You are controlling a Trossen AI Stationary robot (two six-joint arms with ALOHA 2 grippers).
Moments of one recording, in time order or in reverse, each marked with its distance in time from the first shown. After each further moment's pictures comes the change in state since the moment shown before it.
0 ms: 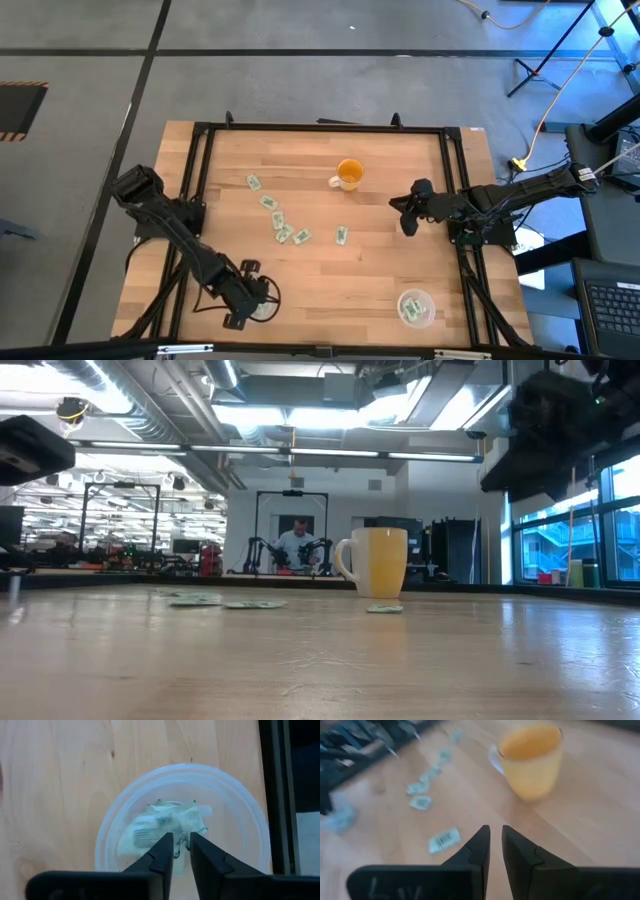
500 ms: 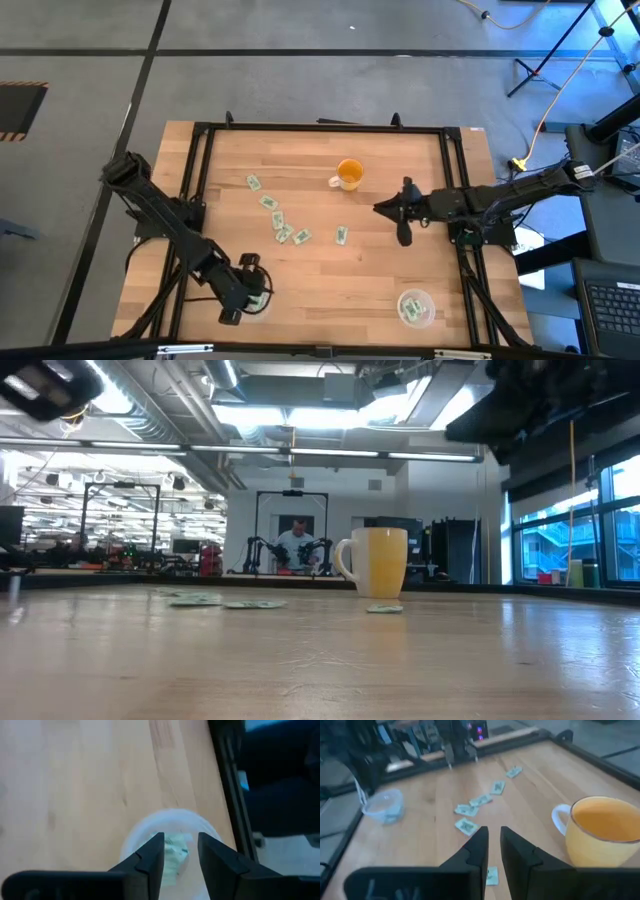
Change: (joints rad) left arm 0.012 -0.189 0.000 -0.003 -0.077 0.057; right arm 0.000 0.172 0.066 0.334 -0.159 -0.365
